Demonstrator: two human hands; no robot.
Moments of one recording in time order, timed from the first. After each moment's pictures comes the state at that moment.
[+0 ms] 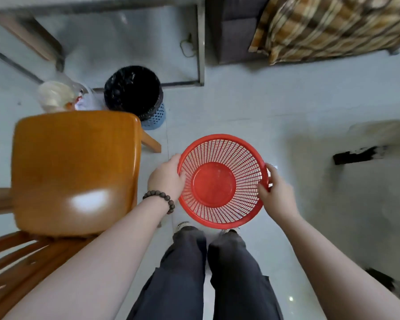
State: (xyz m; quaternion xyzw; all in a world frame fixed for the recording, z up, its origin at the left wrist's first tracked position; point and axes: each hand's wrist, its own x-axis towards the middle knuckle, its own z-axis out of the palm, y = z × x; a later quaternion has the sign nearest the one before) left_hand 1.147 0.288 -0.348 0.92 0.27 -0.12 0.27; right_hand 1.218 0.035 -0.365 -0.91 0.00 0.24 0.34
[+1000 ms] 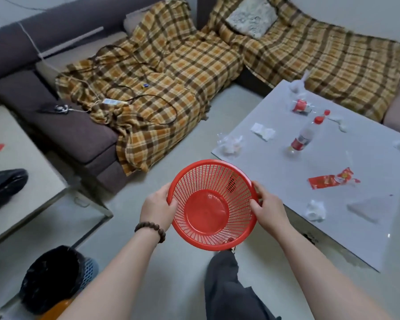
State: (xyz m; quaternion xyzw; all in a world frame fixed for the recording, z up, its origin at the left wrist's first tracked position) left_hand 1.349 0.093 -0.094 0.93 -0.08 -0.07 0.34; right_hand 1.250 -0.168 -0.093 -0.87 0.25 0.00 0.42
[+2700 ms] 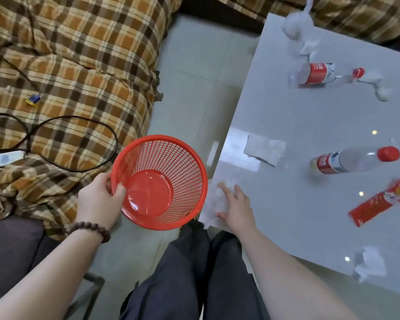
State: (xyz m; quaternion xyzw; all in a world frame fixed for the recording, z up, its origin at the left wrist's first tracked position) left_hand 1.847 -0.105 -0.187 0.96 -0.09 -0.16 0.21; right_hand 1.622 -0.307 -0.312 -0.82 0.41 0.25 0.32
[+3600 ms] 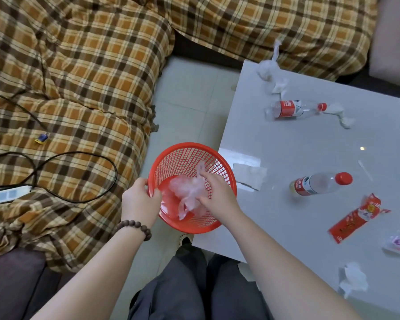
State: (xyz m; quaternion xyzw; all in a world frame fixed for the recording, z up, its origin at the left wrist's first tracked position) left_hand 1.826 -0.213 -0.141 0.93 -0.09 -0.20 0.28; right_hand 1.704 -0.360 -0.182 -0.80 0.35 0.03 0.48
